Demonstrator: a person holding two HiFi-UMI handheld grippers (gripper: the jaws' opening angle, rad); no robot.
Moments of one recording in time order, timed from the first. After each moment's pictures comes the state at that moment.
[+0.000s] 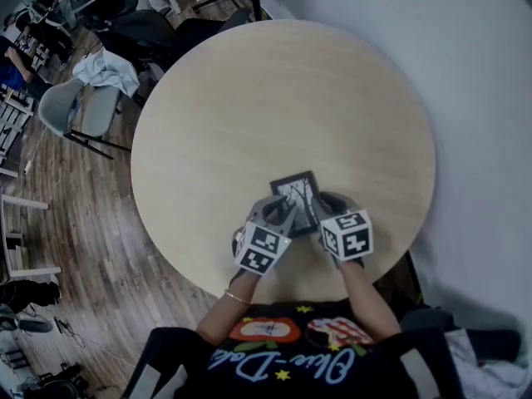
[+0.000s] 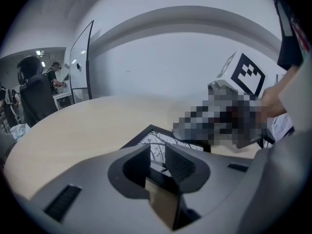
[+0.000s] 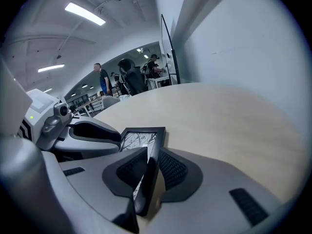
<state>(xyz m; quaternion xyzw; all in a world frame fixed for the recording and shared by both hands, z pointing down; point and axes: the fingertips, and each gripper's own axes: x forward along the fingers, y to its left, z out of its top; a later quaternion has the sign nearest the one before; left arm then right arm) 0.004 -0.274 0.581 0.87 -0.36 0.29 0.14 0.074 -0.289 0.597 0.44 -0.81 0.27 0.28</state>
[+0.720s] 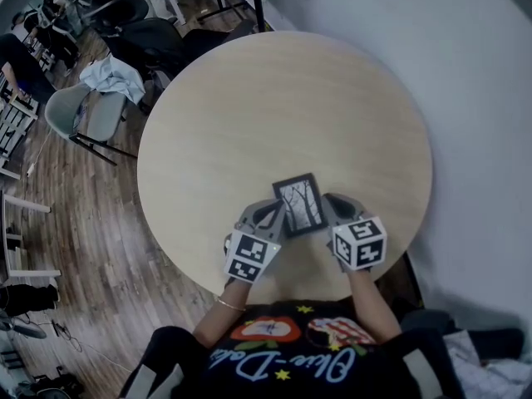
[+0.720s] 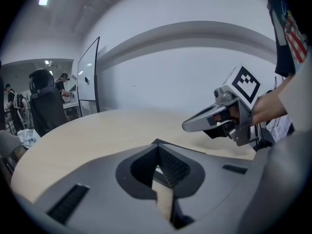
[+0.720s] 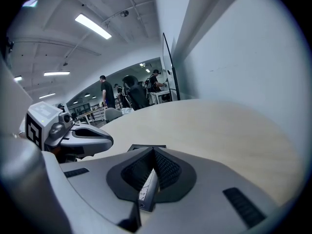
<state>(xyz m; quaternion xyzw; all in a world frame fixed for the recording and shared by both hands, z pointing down) -0.024 -0.270 0.535 0.88 -0.40 0.24 0.09 0.081 -0.286 0.544 0.46 -0.83 0.23 0.21</state>
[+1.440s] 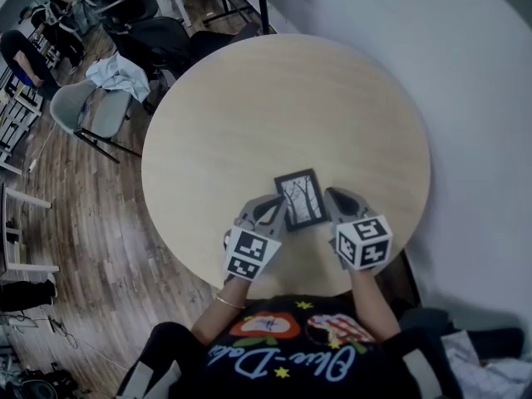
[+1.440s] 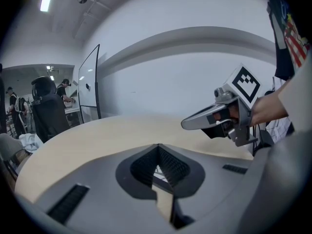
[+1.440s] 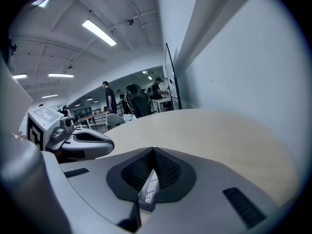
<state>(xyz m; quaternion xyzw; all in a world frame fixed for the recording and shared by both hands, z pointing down) -0.024 -0.262 0.507 0.88 -0.41 0.22 0.07 0.079 -0.280 0.508 0.47 -0.84 0.20 0.17</state>
